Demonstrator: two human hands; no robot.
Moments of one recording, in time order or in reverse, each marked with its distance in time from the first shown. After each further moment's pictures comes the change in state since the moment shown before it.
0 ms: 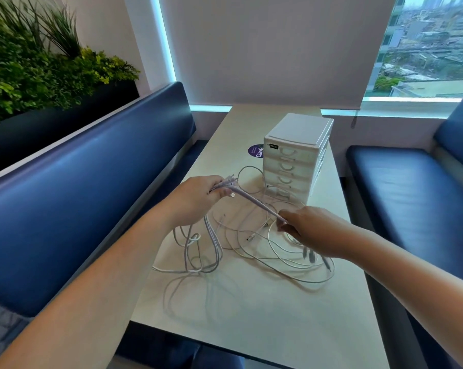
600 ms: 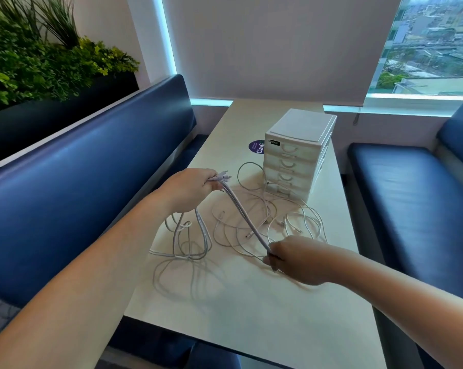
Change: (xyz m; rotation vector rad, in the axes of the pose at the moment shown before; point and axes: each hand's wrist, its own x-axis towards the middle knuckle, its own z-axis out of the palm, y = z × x) left_hand 0.023 -0.018 -0.004 0.160 -0.023 -0.037; right_hand -0.007 -0.035 0.019 0.101 -0.395 0.074
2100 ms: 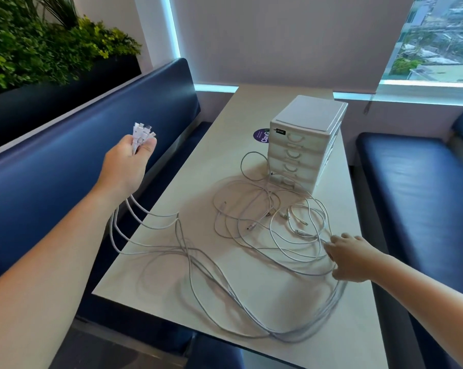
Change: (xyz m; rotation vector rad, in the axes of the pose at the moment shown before) left_hand -0.020 -0.069 -0.024 -0.348 0.596 -0.331; right_hand 0.017 0.139 0.073 -0.399 -0.024 0.221
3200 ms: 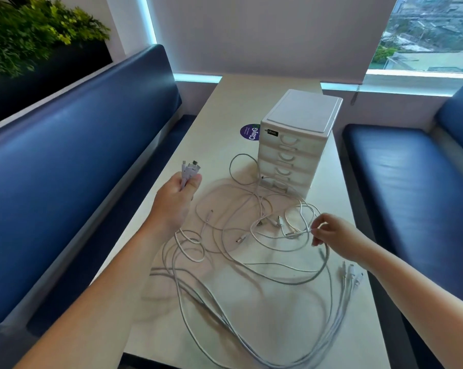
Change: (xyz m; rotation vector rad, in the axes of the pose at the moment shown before) left_hand -0.005 -0.001 0.111 -0.407 -0.348 -0.115; right_hand 0.043 0.008 -0.033 1.245 0.210 0.313
